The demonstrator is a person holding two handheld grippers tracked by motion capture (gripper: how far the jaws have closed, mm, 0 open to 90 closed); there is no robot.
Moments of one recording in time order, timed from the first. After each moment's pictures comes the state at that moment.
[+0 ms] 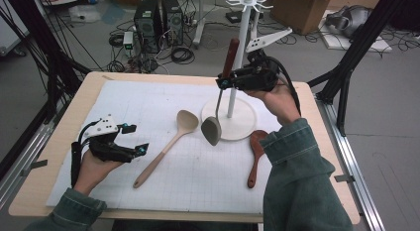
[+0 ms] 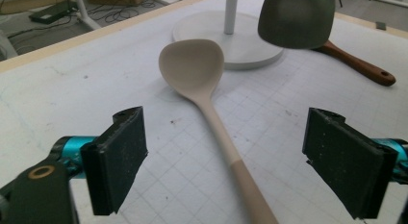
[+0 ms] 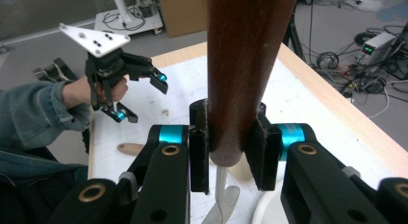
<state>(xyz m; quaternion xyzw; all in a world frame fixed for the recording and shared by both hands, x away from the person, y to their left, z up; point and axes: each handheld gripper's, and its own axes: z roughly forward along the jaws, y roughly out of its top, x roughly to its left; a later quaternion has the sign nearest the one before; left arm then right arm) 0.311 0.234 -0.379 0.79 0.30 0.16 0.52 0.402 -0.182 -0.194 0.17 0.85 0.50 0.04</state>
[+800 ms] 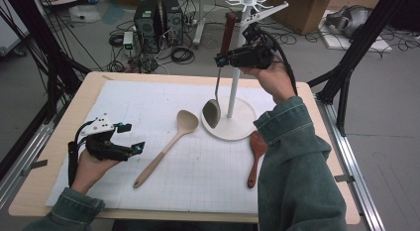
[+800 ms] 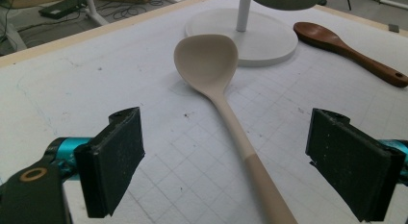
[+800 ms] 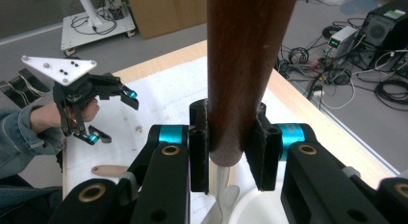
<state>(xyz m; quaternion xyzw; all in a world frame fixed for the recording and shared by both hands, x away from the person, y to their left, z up) 0.314 0.242 -0.381 0.78 0.31 0.17 0.52 0.431 -0.170 -0.161 0.23 0.84 0.48 0.07</state>
